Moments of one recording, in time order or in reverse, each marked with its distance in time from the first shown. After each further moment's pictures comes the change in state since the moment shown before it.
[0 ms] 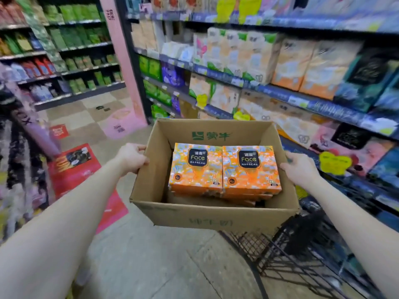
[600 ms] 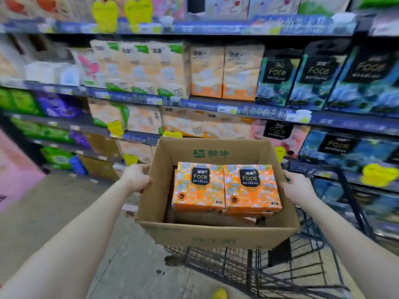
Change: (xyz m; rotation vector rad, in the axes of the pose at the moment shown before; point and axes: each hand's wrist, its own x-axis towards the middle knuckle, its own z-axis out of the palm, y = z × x) left_hand 0.241 0.154 0.172 0.196 -0.421 0.364; right_hand 0.067 0.081 0.007 0.043 0.248 0.525
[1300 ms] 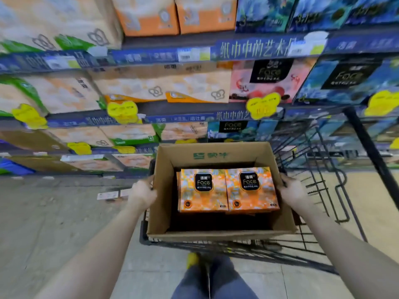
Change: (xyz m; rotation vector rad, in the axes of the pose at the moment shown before) left_hand 0.185 -0.060 0.169 0.398 -0.340 0.026; right_hand 0.068 0.133 0.165 -0.004 -0.121 0.466
